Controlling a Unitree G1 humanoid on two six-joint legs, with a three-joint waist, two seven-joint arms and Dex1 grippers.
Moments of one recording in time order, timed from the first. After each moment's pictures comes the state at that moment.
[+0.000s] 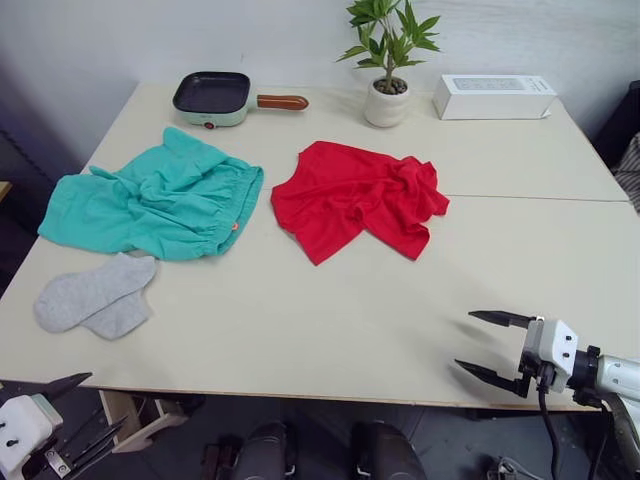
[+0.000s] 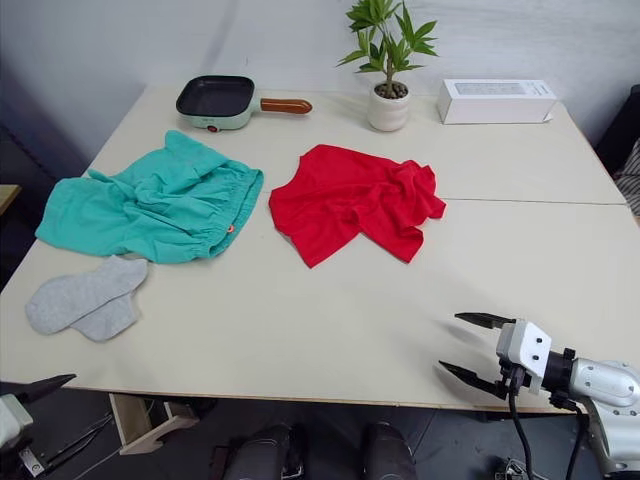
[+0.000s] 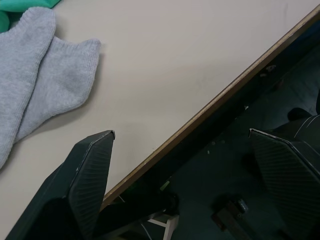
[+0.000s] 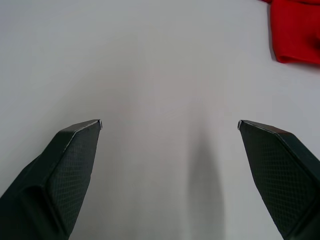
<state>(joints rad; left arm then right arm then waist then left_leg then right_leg) 0.74 0.63 0.73 -0.16 -0.31 -0.22 -0.96 0.14 -0.78 -0.24 0.09 0.36 -0.31 1.18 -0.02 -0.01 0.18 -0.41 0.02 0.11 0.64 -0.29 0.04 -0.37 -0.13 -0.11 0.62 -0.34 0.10</state>
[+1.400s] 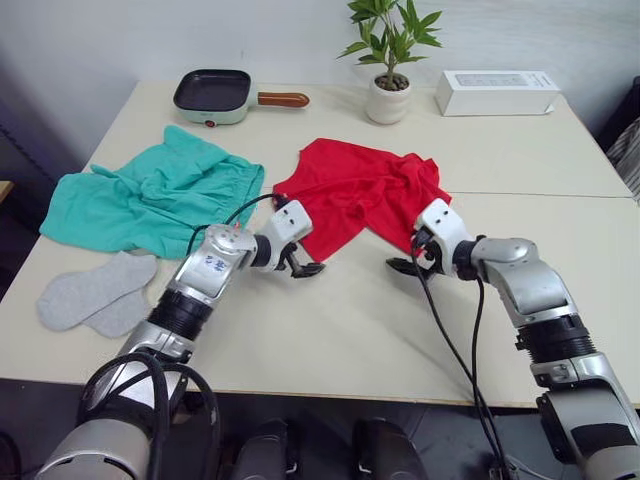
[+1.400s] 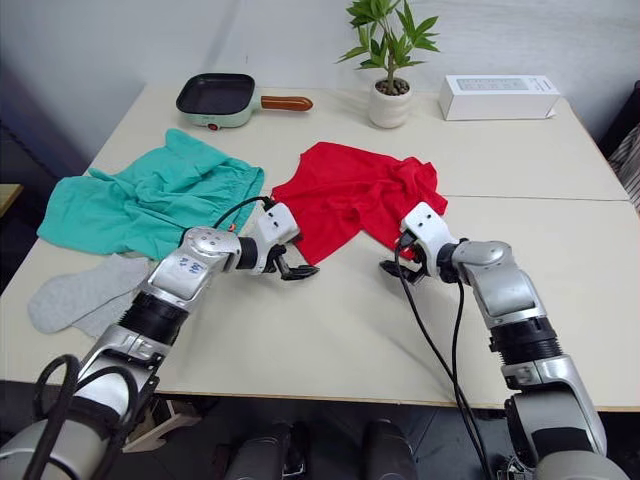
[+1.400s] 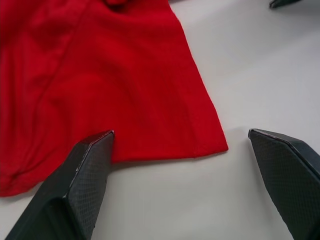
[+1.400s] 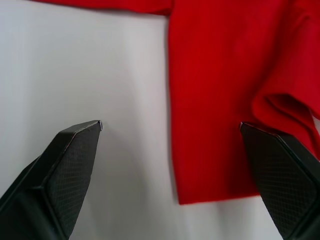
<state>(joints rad) -0.85 0.43 -0.36 0.40 -0.08 0.48 -0.76 -0.67 -0.61 0.14 0.23 0.09 0.61 0.80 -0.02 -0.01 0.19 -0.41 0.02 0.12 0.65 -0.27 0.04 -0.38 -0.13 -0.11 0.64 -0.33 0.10</state>
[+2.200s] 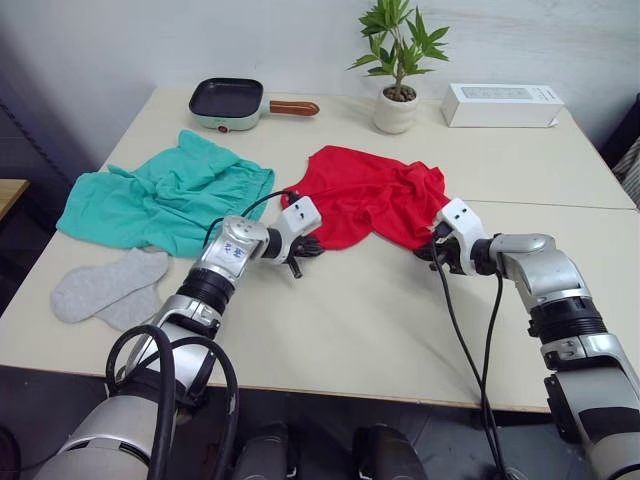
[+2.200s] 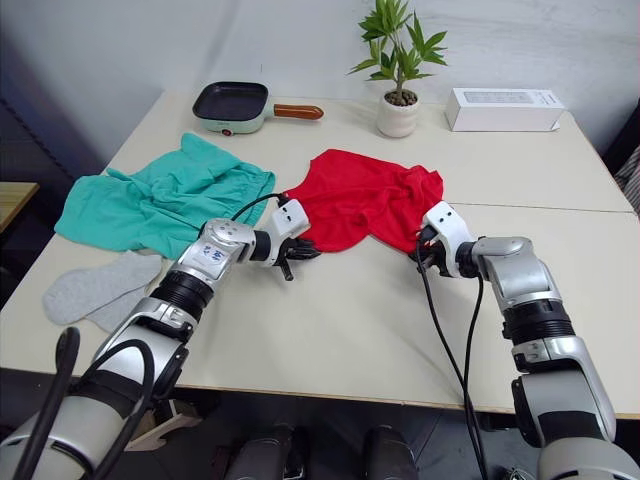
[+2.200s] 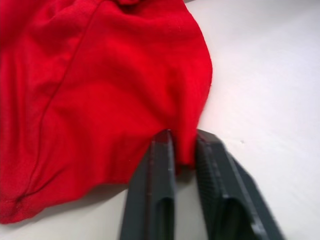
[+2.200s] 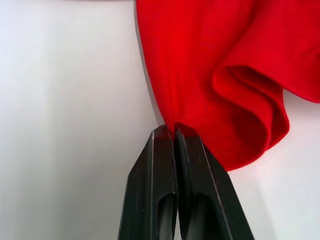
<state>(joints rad) -0.98 0.32 -0.31 0.82 0.01 0.25 -0.82 -0.76 -0.64 0.14 0.47 0.12 0.57 0.90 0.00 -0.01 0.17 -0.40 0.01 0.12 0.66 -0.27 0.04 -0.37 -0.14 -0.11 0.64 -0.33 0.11</state>
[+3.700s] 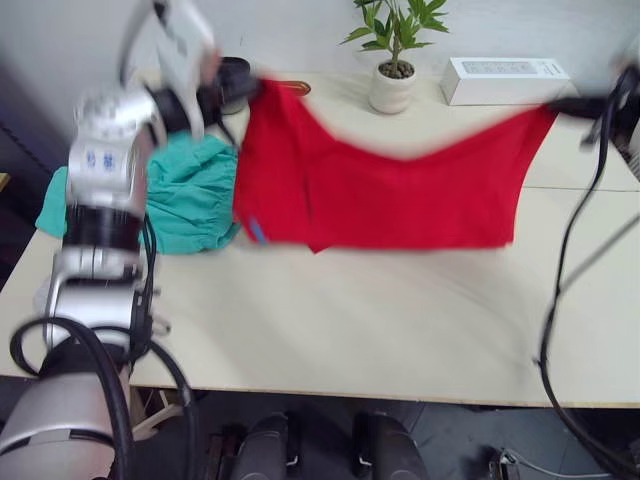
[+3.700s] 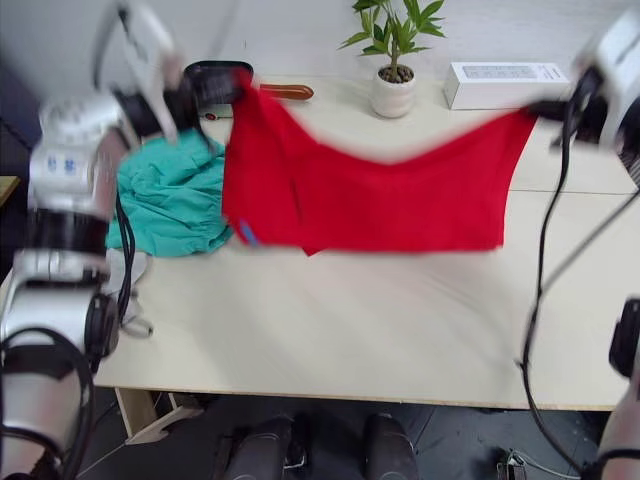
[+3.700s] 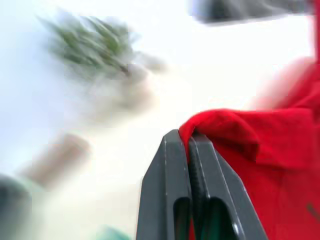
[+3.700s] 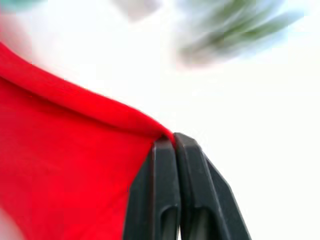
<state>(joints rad) -1.39 0.59 0.02 0.79 -0.14 -0.02 -0.64 -1.38 -0.99 0.02 0.95 0.08 -0.01 0.97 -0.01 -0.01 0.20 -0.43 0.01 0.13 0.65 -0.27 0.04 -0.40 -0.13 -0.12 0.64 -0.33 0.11</state>
